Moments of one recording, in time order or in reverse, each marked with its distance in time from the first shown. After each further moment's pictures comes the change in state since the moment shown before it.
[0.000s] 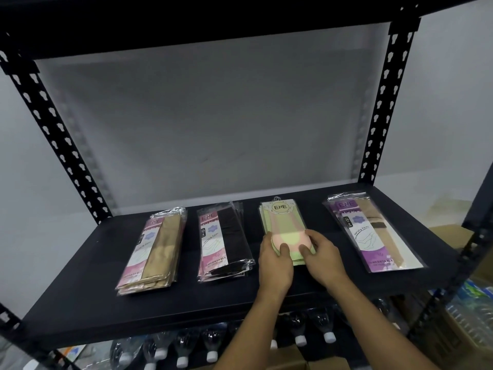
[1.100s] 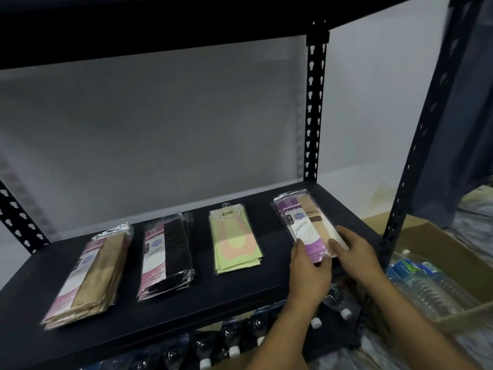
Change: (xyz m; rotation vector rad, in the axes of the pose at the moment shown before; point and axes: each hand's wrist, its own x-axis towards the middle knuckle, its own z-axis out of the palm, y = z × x) left_hand -0.071 0.049 0.134 0.004 -0.339 0.106; right_hand -0.010 0.063 -0.159 -0.068 0.208 0.086
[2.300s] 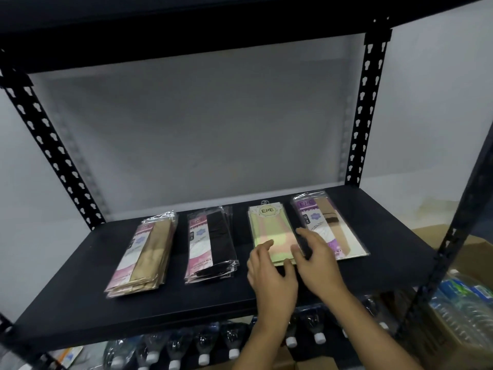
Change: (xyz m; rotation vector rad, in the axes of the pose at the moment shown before) left_hand -0.021 -0.050 -0.113 0.262 0.539 0.110; right_hand -0.050 -0.077 0.119 0.073 -0.116 -0.350
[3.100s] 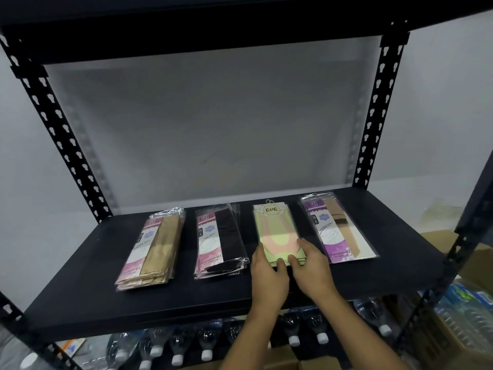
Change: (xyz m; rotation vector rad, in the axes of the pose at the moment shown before) left_hand 0.020 -0.017 -0.020 -0.150 -0.146 -0.165; right_hand -0.003 0.003 0.032 -0.083 -0.082 0.180
